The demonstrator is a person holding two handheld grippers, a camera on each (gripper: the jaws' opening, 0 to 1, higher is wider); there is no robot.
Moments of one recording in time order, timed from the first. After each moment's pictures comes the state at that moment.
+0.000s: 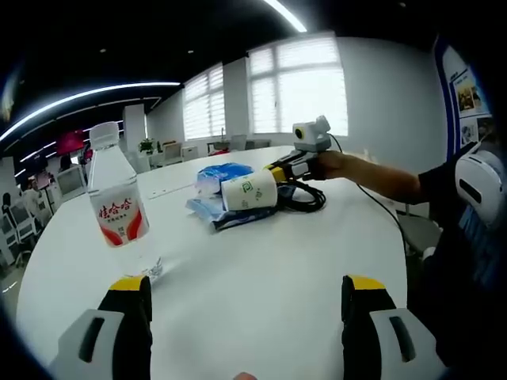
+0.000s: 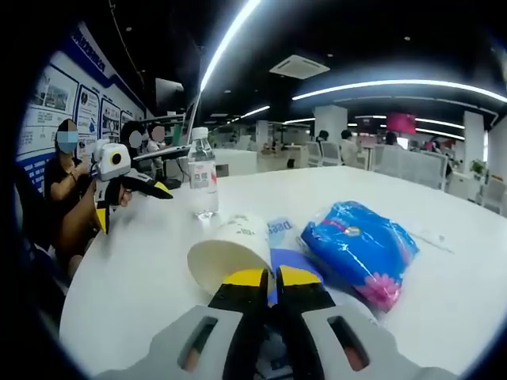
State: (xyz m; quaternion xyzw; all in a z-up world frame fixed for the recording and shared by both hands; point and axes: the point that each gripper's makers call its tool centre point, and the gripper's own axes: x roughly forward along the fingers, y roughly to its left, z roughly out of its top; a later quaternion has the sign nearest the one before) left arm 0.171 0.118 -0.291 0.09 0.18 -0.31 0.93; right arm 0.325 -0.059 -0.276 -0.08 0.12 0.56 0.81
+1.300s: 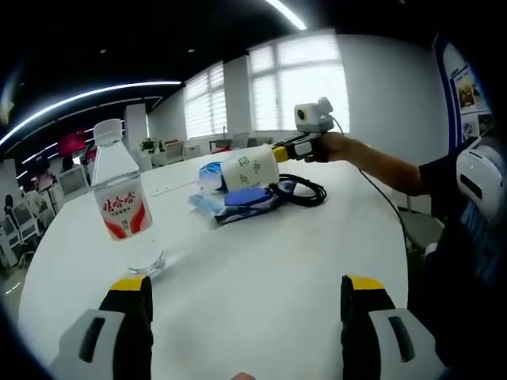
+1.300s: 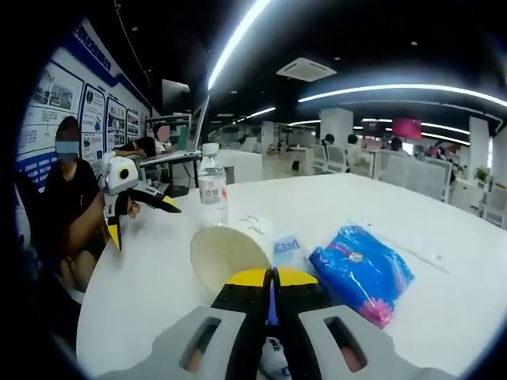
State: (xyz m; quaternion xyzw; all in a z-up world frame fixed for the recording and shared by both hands) left arm 0.165 0.124 -0.294 0.10 0.18 -0.30 0.93; right arm 0.315 -0.051 -0.234 -0.10 0.11 0.57 0.80
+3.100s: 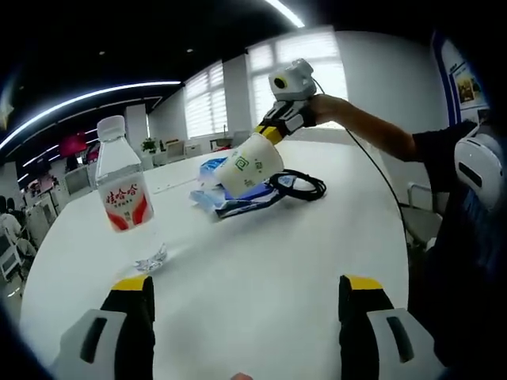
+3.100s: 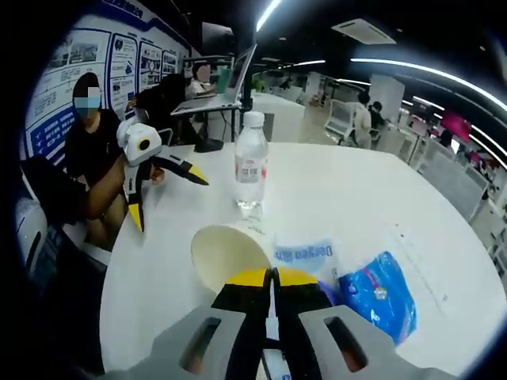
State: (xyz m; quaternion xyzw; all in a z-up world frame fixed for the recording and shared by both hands) left arm 0.158 0.130 -0.301 0.11 0.18 -0.30 0.93; right arm 0.284 -0.009 -0.230 -0.25 0.19 0.63 0.71
